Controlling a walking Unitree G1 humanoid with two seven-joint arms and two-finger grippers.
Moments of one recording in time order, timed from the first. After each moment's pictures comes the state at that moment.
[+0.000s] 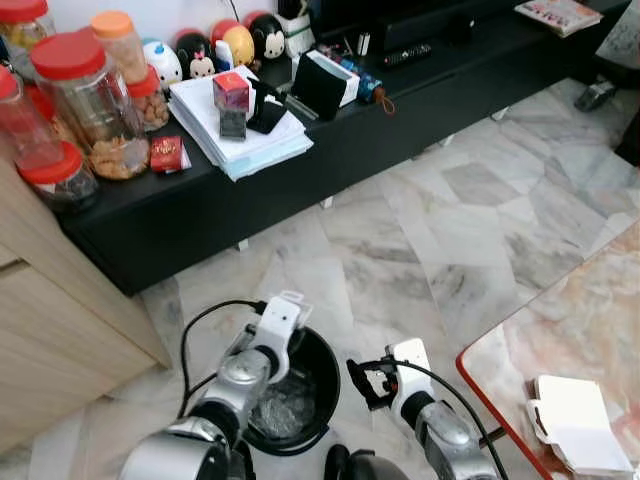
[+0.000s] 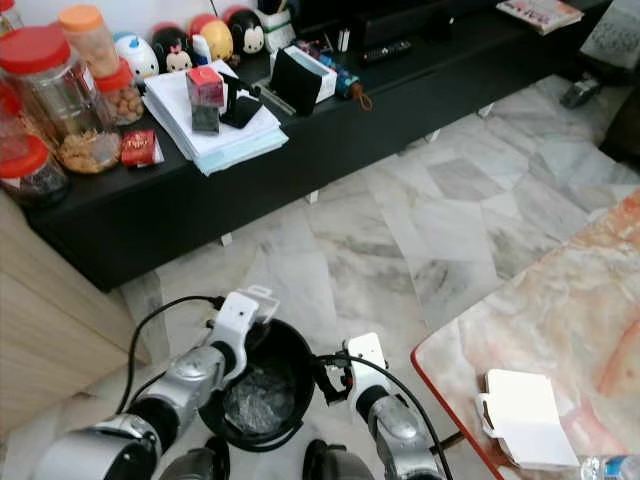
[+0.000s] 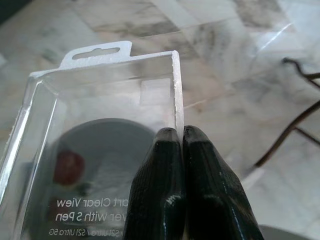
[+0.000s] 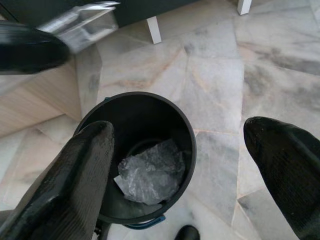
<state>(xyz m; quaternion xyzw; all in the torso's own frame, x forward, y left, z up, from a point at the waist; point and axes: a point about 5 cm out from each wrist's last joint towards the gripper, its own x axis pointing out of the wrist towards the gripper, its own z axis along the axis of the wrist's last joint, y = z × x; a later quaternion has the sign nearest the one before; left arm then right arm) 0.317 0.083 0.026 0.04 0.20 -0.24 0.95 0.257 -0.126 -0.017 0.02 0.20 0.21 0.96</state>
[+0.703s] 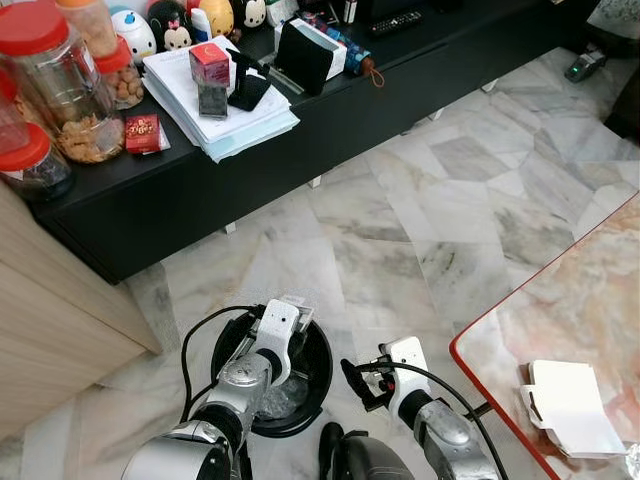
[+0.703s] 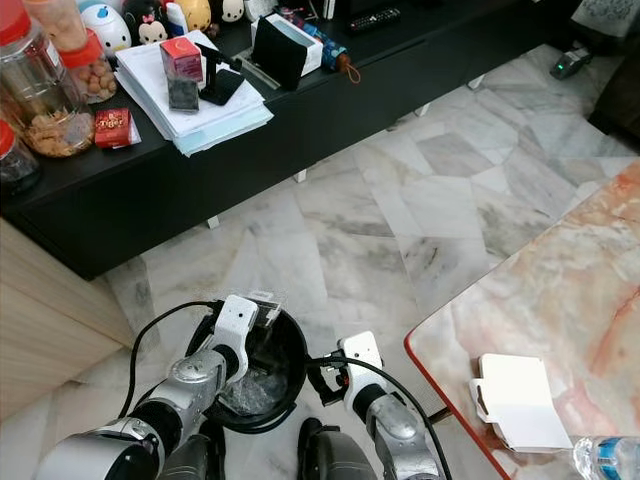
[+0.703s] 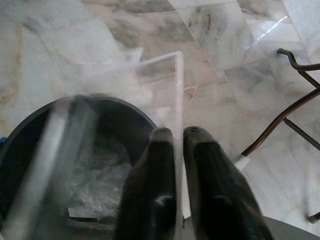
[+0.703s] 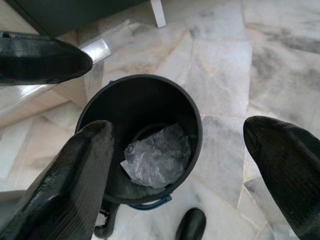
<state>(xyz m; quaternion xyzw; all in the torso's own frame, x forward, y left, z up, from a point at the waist) 0.313 0.089 0.020 0.02 0.21 -0.22 0.95 0.254 -0.121 -0.012 0.02 0.21 0.23 0.95</state>
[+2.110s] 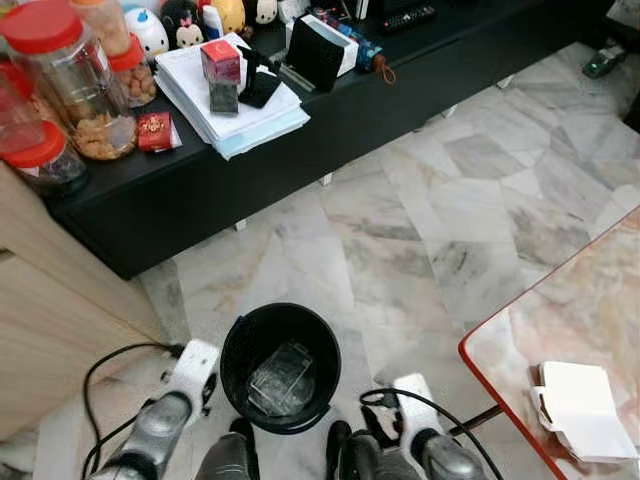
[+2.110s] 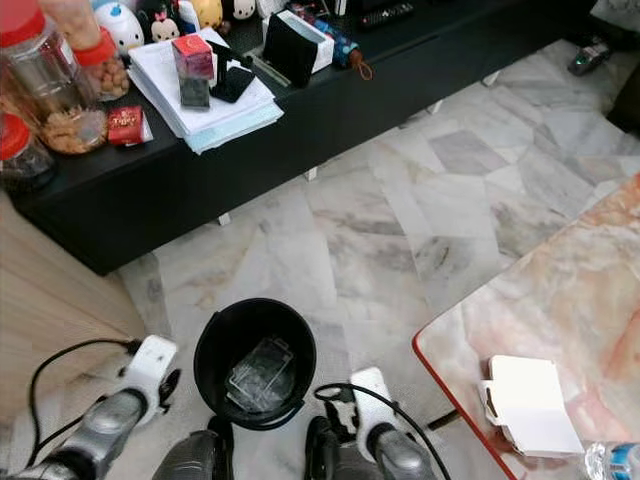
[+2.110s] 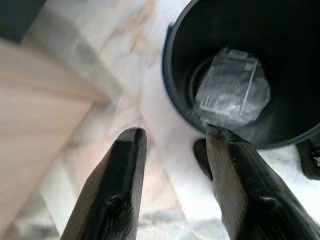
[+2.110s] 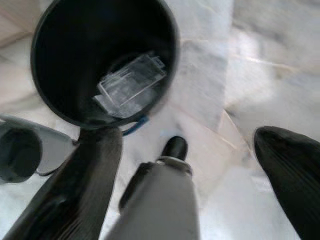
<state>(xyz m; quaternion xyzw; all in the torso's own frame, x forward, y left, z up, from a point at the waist) 0.258 0.221 -0.024 0.18 0.29 -0.05 0.94 0.220 -0.152 -0.059 -0.01 0.34 0.11 0.93</state>
